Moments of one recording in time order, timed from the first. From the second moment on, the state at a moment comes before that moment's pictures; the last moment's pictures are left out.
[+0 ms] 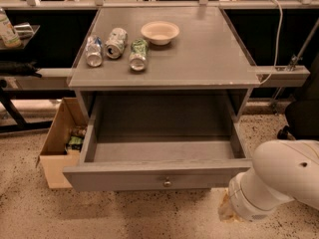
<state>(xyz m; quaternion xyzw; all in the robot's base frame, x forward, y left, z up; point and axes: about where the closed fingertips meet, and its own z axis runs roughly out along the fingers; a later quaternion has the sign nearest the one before) 0.334 -0.173 0.651 -0.72 0.68 0.06 0.09</state>
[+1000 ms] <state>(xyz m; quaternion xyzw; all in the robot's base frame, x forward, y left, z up) 0.405 -0.193 0.658 -0.72 0.68 0.02 0.13</state>
